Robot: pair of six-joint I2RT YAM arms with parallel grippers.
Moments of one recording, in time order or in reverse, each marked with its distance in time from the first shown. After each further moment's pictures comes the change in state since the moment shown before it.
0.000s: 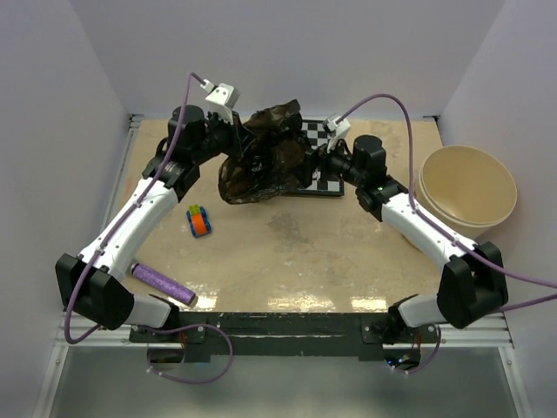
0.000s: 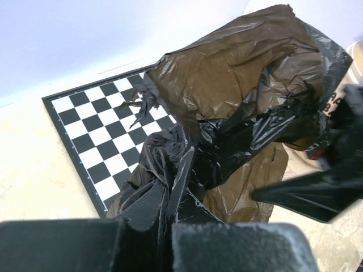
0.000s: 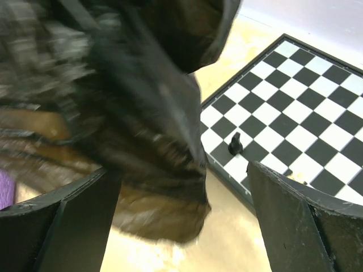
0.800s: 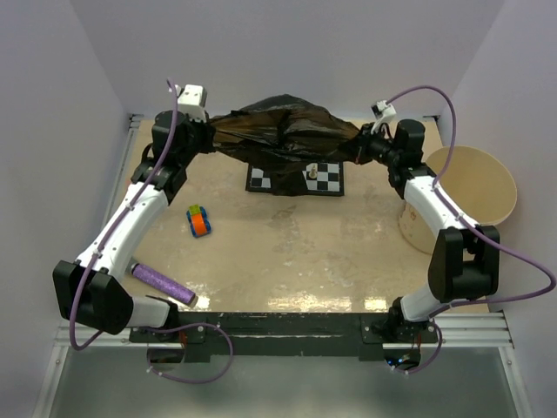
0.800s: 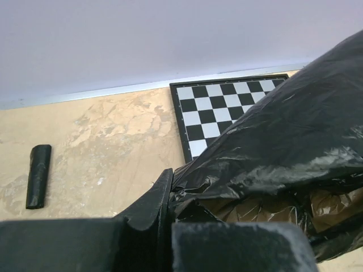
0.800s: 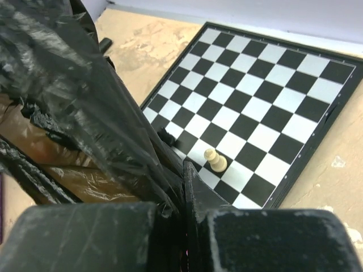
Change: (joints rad) left arm 0.122 -0.040 -0.100 0.045 -0.306 0.076; right arm -0.352 0.164 0.076 0.032 -0.227 0.093
